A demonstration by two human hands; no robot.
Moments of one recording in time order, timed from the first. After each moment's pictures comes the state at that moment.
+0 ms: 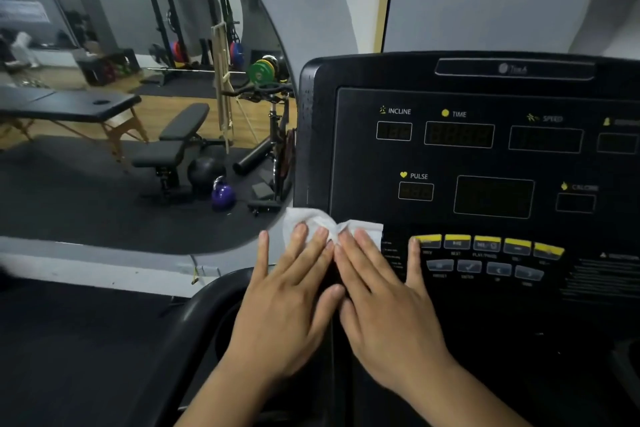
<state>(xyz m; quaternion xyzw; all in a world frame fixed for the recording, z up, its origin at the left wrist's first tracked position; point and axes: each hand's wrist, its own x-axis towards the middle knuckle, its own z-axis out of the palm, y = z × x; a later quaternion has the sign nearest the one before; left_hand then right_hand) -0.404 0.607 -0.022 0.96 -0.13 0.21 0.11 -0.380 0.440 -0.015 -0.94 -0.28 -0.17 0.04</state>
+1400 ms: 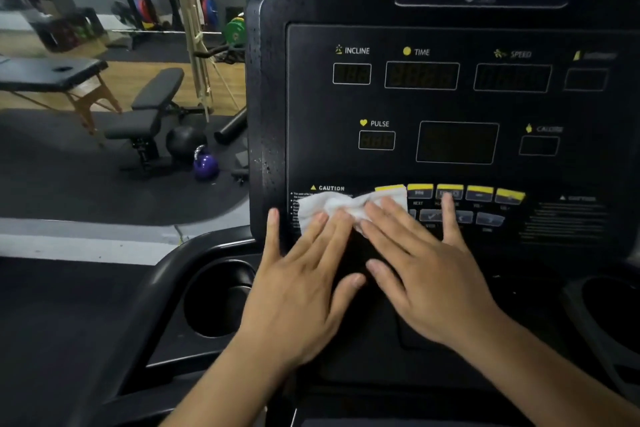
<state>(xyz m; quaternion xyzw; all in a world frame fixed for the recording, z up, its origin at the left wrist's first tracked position) -0.417 0.547 -0.033 0.97 -0.17 0.16 0.06 -0.375 0.352 -0.019 -0.94 -0.30 -0.17 0.03</state>
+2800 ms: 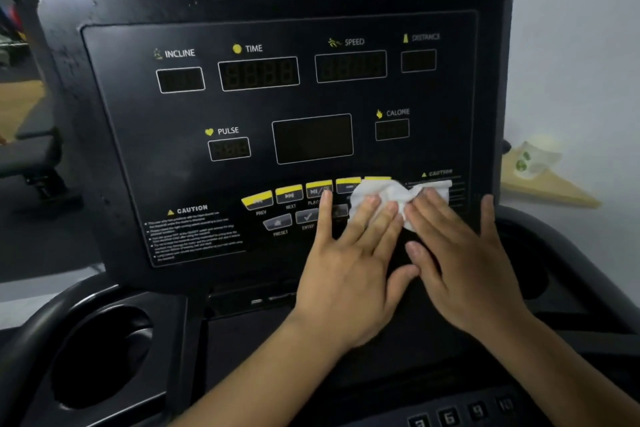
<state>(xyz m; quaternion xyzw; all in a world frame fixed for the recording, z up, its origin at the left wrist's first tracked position) -0.373 0.381 -0.023 0.93 -0.33 0.15 0.03 -0.387 0.201 -0.035 -0.97 -0.11 -0.20 0.06</state>
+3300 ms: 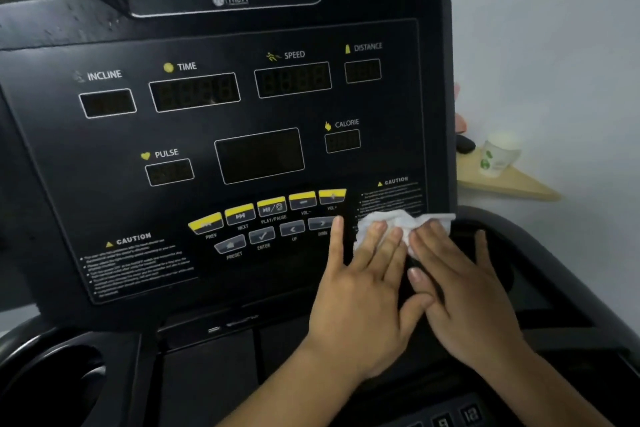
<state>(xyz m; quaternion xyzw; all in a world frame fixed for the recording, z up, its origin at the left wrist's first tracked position) -0.382 0.329 -0.028 0.93 -0.36 0.10 0.05 -0.411 0.162 -0.059 -0.97 -0.05 -0.20 0.13</state>
